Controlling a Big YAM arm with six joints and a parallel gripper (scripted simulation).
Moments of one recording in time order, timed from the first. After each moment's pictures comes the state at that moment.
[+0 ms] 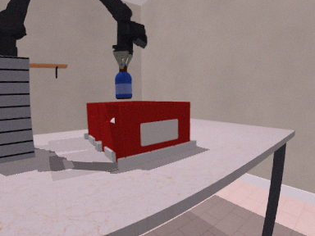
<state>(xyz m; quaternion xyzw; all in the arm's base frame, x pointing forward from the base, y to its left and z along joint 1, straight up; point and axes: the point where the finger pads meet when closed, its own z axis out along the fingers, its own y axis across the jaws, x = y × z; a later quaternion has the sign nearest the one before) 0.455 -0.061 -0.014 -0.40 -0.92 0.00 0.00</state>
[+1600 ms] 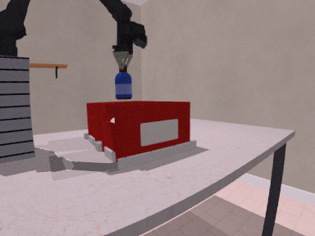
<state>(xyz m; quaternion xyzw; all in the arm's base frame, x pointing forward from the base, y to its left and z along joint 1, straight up) 0.455 -0.061 -0.015 -0.40 -0.92 0.00 0.00</state>
